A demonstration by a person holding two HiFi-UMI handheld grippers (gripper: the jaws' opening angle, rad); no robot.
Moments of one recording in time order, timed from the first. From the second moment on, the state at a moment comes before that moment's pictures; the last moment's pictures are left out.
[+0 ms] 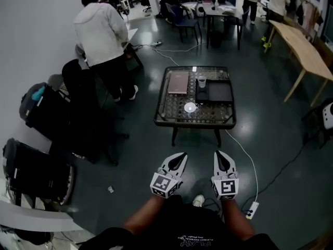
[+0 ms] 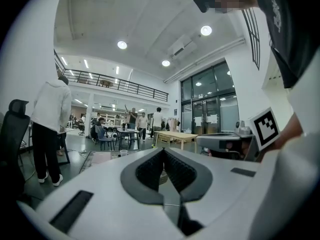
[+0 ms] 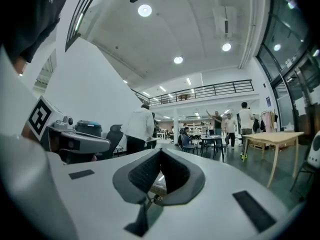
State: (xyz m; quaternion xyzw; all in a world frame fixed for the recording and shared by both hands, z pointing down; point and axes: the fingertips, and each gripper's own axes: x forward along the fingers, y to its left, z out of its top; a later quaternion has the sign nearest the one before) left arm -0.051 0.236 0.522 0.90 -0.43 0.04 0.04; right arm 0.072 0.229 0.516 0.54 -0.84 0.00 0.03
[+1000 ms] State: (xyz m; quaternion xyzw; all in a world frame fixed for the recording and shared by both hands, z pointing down) left arm -0.053 0.125 0.526 0.91 -0.42 0.02 0.05; right arm 0.065 0.123 0.530 0.54 -0.84 0.00 0.04
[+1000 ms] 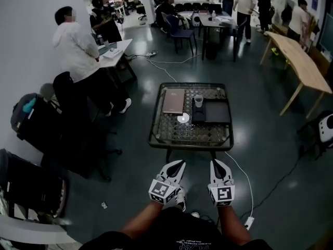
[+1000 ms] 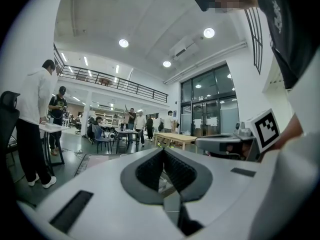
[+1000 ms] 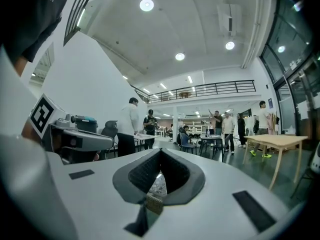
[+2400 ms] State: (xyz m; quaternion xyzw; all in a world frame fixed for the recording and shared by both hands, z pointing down) left arm -0.092 -0.056 0.528 0.92 -0.39 0.00 0.06; right arm 0.028 -0.044 0.534 0.56 -0.83 0.01 0.07
